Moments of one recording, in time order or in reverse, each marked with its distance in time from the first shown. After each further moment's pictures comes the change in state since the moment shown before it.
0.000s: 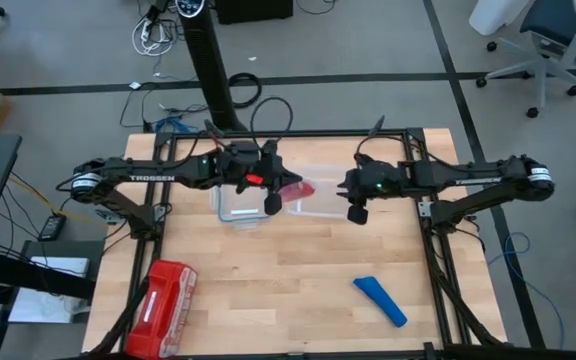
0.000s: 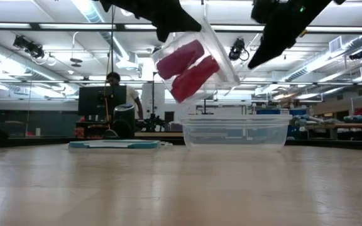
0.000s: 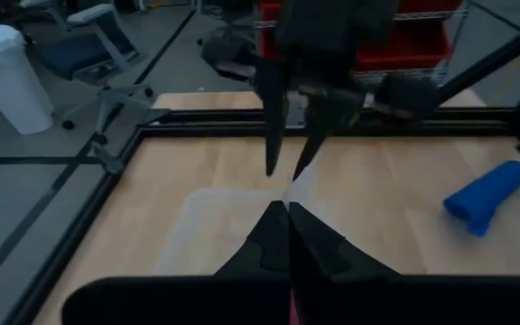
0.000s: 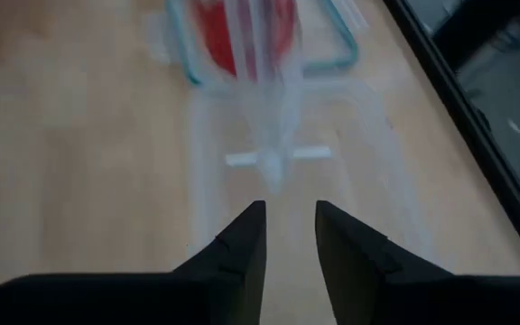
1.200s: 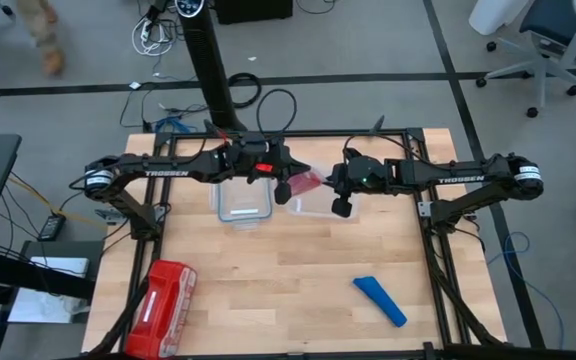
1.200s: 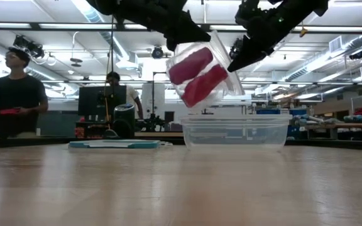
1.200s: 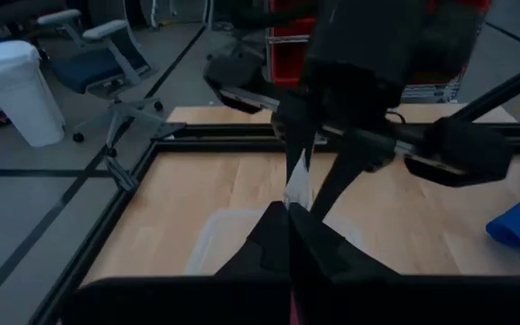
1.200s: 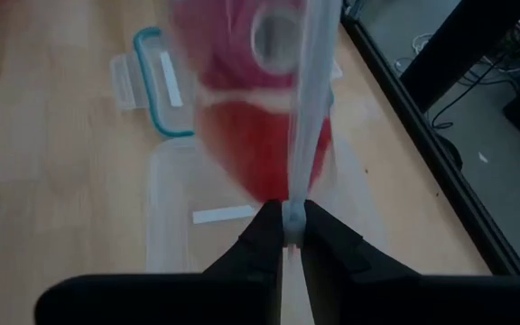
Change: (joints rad) left arm 0.087 0.092 0.024 0.143 0.041 0.026; right arm -0.068 0.132 0.003 0.187 0.032 -0.074
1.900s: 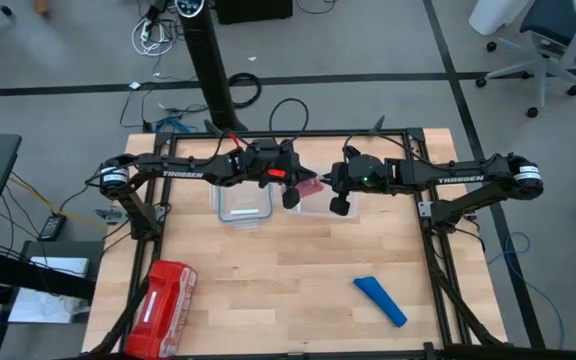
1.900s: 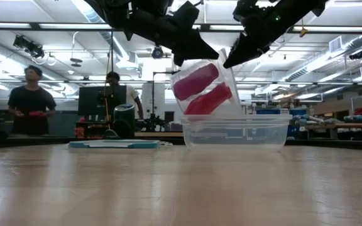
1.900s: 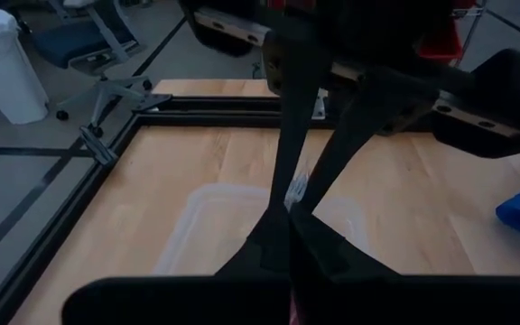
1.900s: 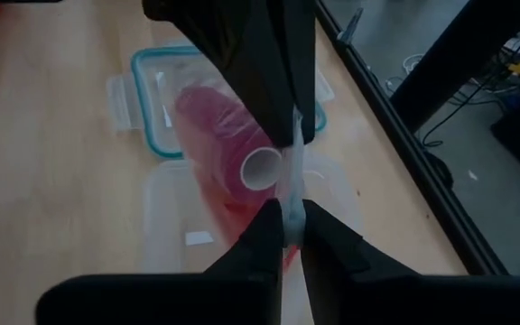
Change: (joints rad) left arm 0.000 0.112 0.000 0.060 0.018 -0.026; right arm 0.000 0.006 0.002 0.058 0.015 -0.026
